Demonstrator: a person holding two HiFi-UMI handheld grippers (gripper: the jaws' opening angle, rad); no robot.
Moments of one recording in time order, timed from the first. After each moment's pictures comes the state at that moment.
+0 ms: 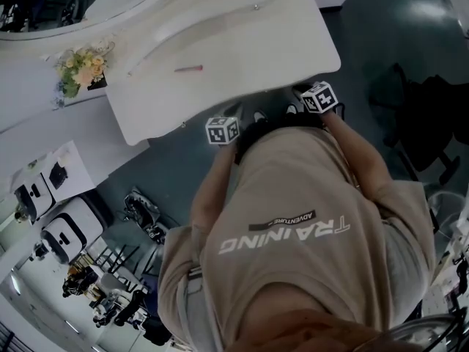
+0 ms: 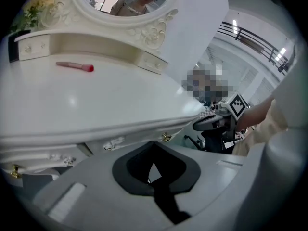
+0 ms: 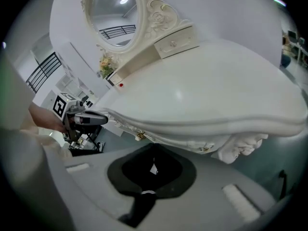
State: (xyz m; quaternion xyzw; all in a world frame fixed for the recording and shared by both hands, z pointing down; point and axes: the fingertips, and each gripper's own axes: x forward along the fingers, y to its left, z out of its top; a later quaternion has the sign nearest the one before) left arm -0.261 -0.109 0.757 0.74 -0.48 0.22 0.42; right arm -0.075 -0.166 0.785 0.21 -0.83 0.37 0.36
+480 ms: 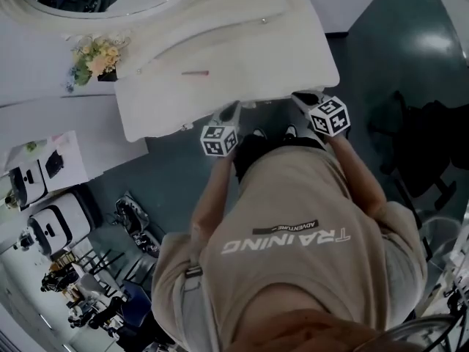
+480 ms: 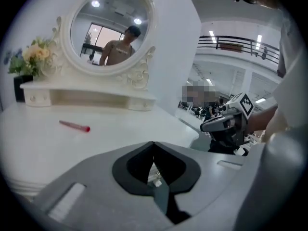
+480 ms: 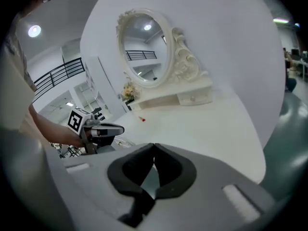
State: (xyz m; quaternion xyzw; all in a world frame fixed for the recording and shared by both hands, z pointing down) left arm -0.248 -0.131 0.646 0.78 -0.55 0.14 0.27; right arm -0.079 -0.171 0.641 0.20 -0.91 0.27 0.23
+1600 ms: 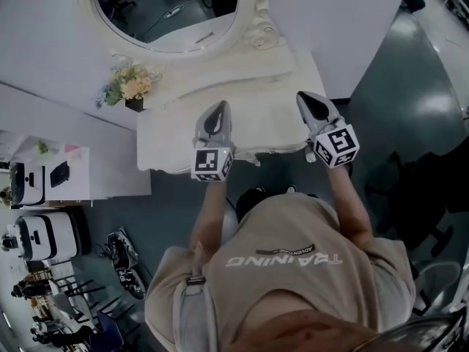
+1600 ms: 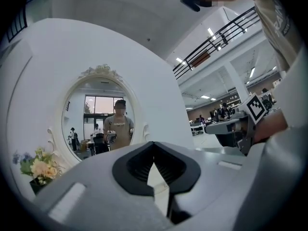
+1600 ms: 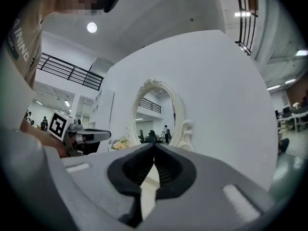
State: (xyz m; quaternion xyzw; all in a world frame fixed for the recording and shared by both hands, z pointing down) left arm -0.254 -0.154 0.350 0.76 -0.64 0.04 -0.09; right arm -0.072 -0.212 0.368 0.31 -0.95 0.00 -0.04
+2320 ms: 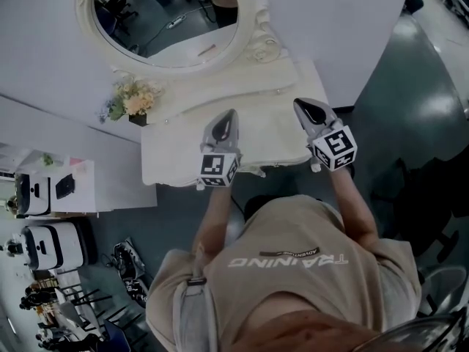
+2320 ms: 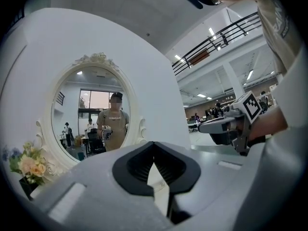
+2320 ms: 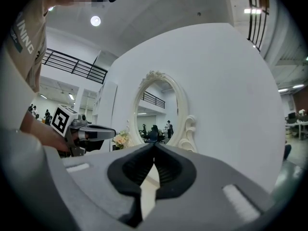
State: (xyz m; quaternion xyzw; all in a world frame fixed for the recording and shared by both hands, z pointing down) left arm -0.251 -0.198 0.367 0.79 -0.61 0.06 -0.06; right arm -0.093 -0.247 0.377 0.29 -0.96 -0.01 0.01
